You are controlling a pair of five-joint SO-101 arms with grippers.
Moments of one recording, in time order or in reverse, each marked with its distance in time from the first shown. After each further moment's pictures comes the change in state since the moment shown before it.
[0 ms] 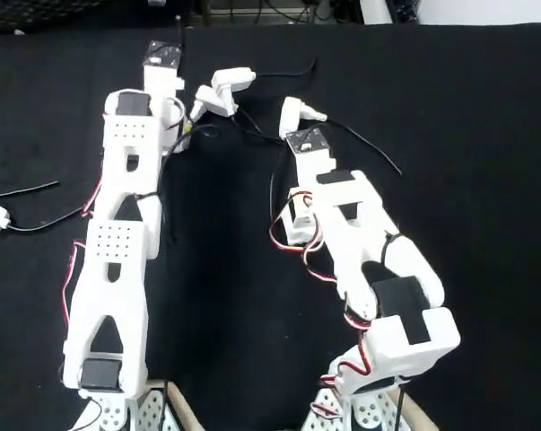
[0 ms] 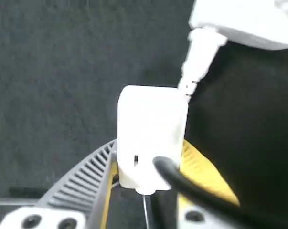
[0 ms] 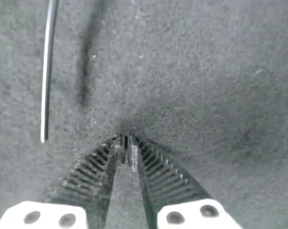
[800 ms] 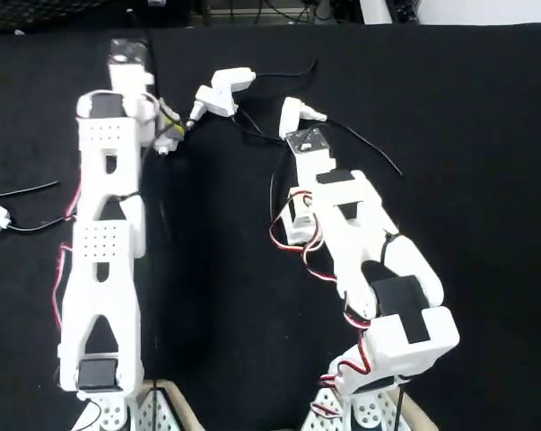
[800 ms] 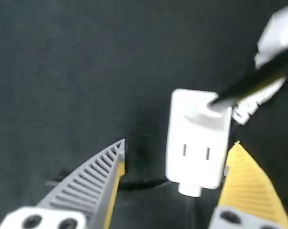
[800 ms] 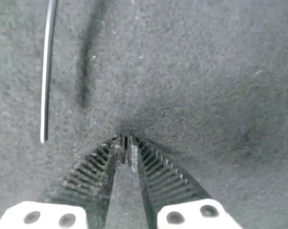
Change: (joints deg) left arm -5.5 0.4 -4.7 1.2 5.8; right arm 0.1 0.3 -0.3 0.0 0.0
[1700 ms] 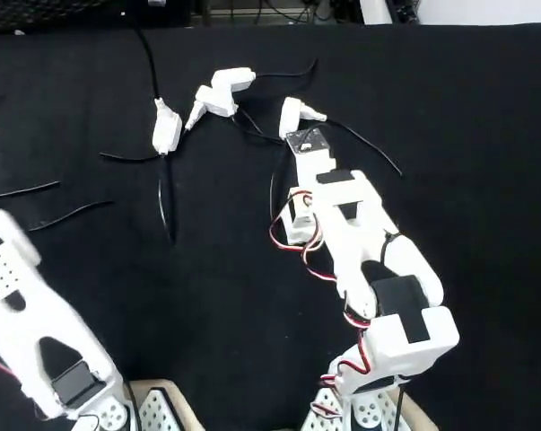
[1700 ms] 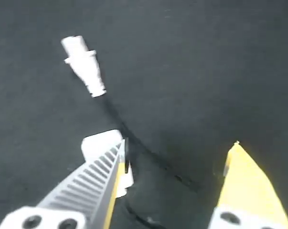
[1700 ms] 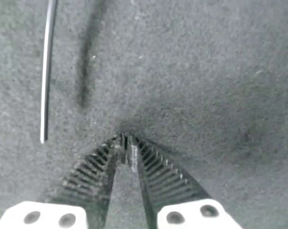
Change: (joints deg) left arm -35.9 -14.9 -0.1 12.2 15.4; right arm 0.0 0.2 0.0 0.0 0.0
